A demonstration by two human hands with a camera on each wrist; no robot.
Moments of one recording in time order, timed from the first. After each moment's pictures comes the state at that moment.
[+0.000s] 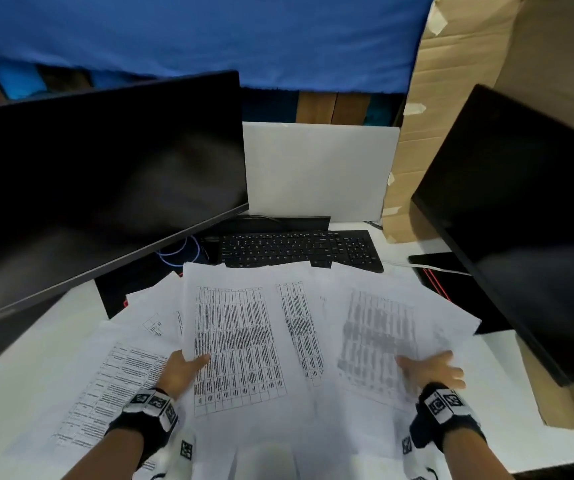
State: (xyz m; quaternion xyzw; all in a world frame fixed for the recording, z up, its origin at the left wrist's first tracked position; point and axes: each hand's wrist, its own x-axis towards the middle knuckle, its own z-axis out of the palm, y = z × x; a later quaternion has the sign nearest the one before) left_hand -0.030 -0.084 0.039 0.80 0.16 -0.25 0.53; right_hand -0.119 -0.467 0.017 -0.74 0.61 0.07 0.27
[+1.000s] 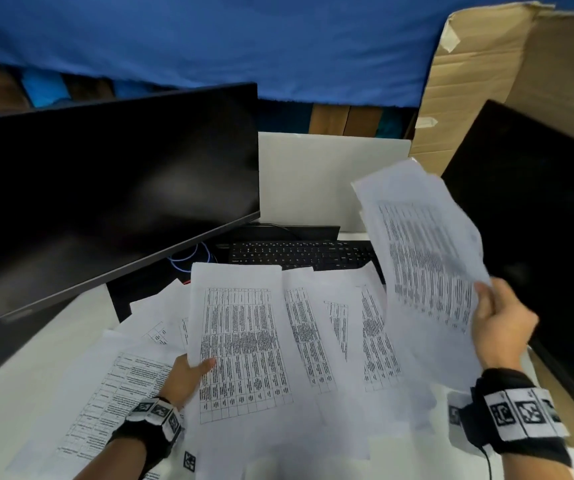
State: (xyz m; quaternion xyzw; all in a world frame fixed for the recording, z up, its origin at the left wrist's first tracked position) left_hand -0.027 -0.074 0.032 0.76 0.14 -0.22 0.59; right_hand -0.109 -0.465 0.158 -0.83 0.25 -0.42 0.26
